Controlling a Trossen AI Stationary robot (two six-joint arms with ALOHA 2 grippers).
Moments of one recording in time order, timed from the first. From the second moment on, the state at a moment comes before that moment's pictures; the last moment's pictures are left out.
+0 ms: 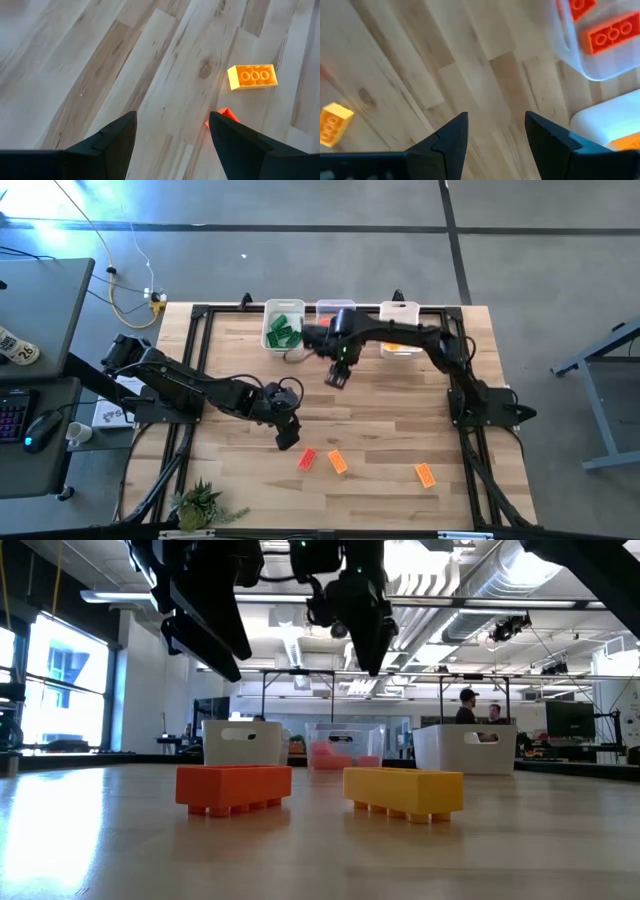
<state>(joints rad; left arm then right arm) -0.17 1.50 0.98 -0.47 -0.25 -0.67 -0.18 2.17 2.18 -1.57 0.01 0.24</state>
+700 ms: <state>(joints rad) -0.17 1.50 0.98 -0.47 -0.23 -0.68 0.13 2.17 2.18 -1.57 0.26 0.32</state>
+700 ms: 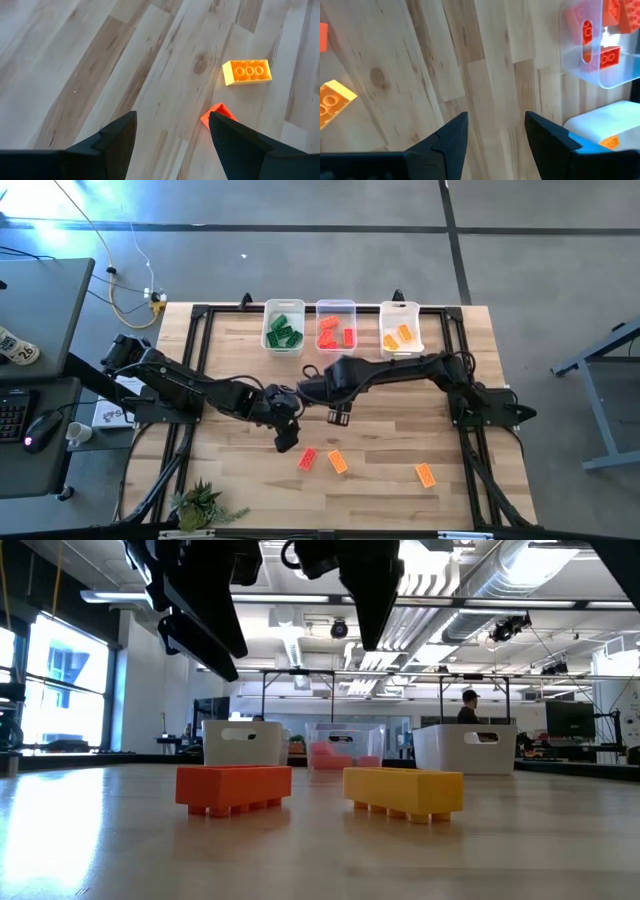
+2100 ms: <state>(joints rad) -0.20 1.50 0.98 -0.47 -0.18 -0.70 0.37 1.62 1.34 -1.54 0.03 1.04</state>
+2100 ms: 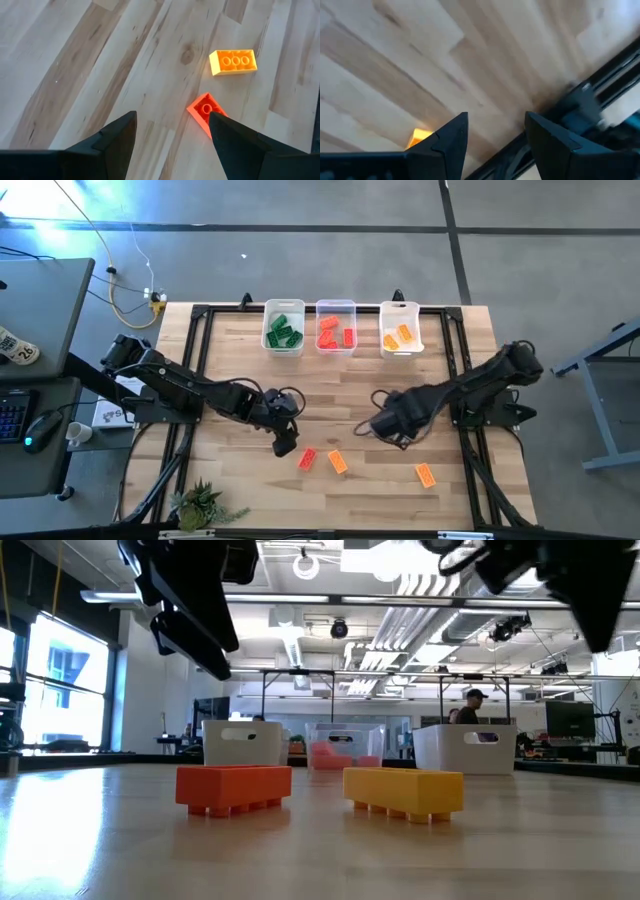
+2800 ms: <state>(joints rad) -0.16 1.50 0.98 -0.47 -0.19 -0.70 0.76 1.33 0.94 -1.05 -0.08 1.83</state>
